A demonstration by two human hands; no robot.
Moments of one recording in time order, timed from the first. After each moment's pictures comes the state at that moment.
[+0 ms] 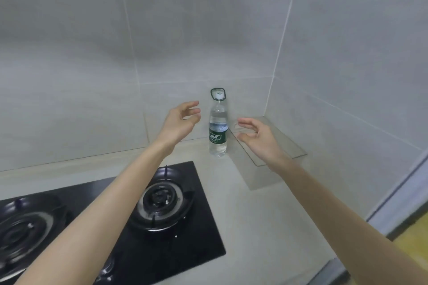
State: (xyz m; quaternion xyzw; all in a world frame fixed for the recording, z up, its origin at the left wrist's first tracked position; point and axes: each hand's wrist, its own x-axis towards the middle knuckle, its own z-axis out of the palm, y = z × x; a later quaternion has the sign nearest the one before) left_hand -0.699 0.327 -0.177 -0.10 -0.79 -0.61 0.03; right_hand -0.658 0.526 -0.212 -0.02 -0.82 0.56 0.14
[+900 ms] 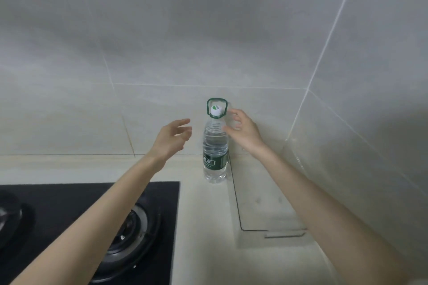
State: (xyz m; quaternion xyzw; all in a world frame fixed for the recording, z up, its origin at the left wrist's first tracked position) left_hand -0.865 0.433 -0.233 0.07 -0.80 -0.60 0.02; right_hand -0.929 0.627 -0.249 0.09 -0.85 0.52 0.04
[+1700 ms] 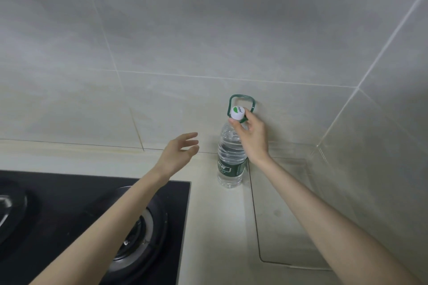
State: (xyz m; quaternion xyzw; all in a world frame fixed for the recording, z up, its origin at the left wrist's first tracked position) left_hand -0.911 0.408 -0.298 0.11 -0.81 -0.57 -0.01; right_hand -0.995 0.587 -0.308 0.11 -0.78 0.61 0.13
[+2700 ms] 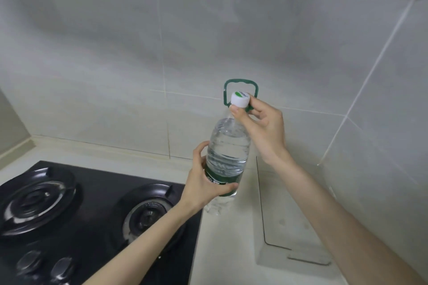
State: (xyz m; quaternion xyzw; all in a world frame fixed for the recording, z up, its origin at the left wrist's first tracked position) left_hand -0.788 0.440 -0.283 -0.01 -0.77 -0.61 0.16; right_hand -0.837 0.563 -0.154 0.28 -0.66 0.69 0.13
